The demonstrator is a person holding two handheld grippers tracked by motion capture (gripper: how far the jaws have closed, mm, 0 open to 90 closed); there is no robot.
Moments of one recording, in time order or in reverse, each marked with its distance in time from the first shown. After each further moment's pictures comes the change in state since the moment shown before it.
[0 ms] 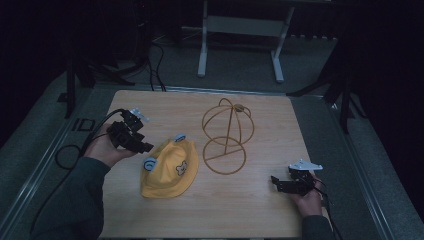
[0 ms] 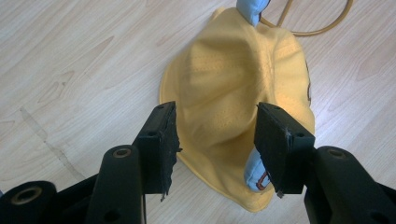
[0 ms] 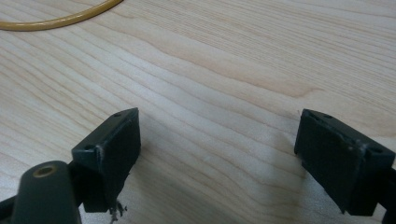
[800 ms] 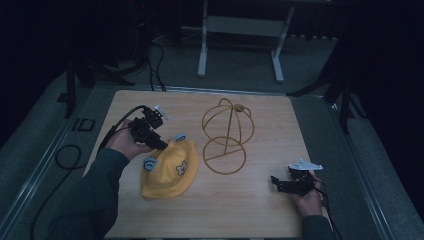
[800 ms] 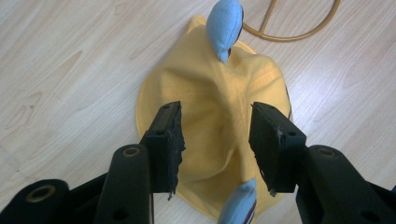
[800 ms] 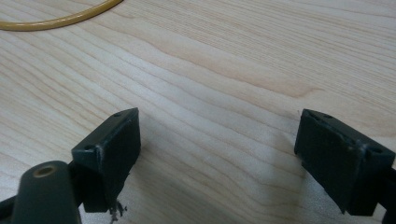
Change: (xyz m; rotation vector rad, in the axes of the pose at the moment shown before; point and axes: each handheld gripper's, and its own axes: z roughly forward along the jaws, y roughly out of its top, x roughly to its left) left arm -0.015 0.039 0.028 0.085 -0.044 0.035; right arm 0.000 0.000 0.000 0.002 0.001 0.002
